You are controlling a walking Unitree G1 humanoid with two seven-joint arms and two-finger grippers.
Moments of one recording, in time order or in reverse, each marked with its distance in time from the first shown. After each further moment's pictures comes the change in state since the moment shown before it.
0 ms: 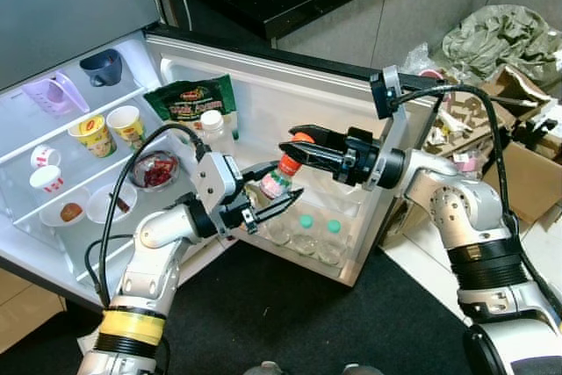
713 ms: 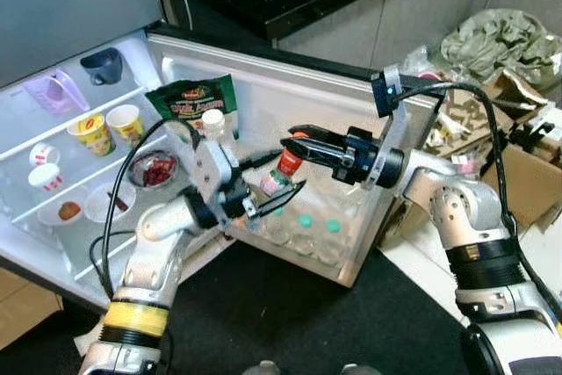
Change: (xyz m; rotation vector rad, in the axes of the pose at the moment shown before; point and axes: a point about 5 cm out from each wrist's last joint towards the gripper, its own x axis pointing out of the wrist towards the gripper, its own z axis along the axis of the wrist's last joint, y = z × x) left arm 0.007 0.011 0.007 -0.074 -0.057 0.053; right arm 0.003 0.000 -0.002 0.016 0.010 -0.017
